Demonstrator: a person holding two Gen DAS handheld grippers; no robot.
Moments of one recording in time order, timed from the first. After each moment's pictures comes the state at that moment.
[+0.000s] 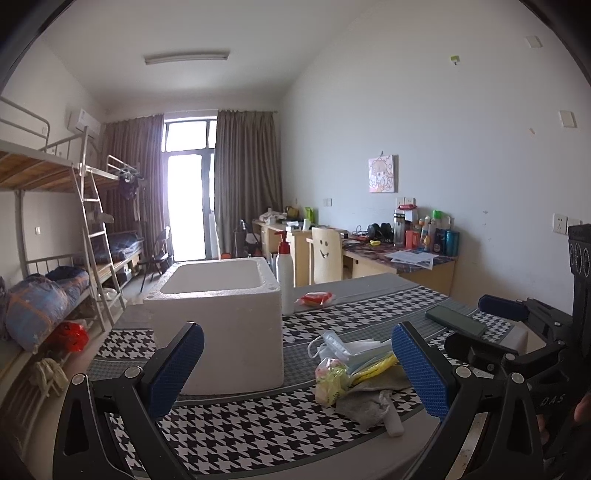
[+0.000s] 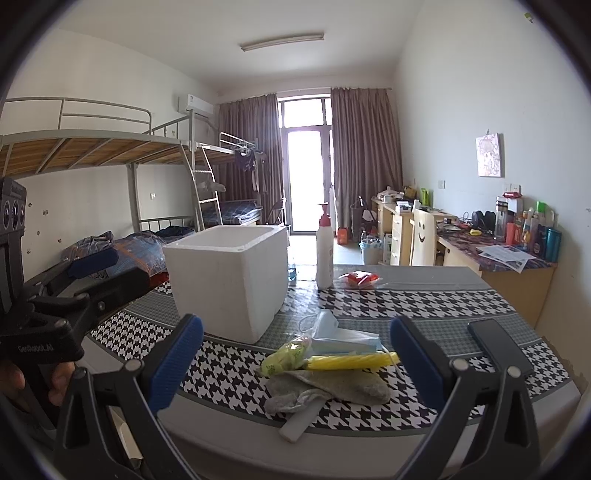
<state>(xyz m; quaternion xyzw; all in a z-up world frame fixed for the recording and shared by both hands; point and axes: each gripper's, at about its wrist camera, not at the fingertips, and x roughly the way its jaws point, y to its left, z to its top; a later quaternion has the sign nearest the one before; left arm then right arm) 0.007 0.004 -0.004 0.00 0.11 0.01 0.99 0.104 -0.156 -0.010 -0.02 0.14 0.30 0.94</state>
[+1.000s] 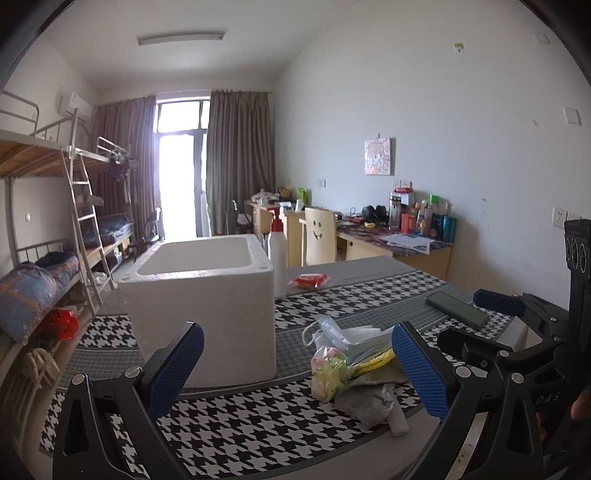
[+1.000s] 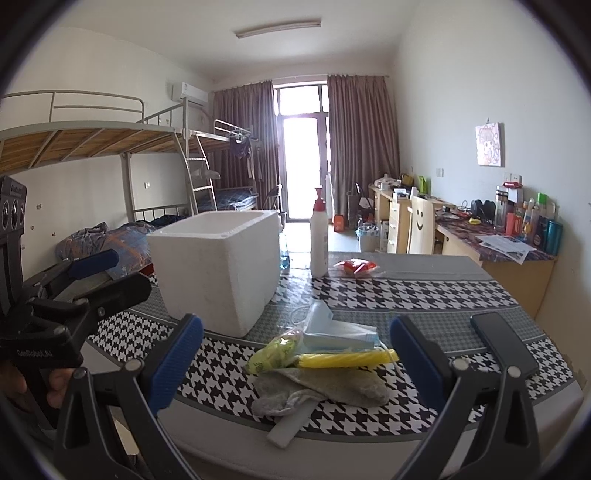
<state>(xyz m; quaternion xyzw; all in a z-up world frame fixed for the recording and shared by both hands) 0.041 0.010 -0.015 -0.01 0.15 -0.01 0.99 0.134 -0.150 -0.022 -0.03 0.17 0.29 0.94</state>
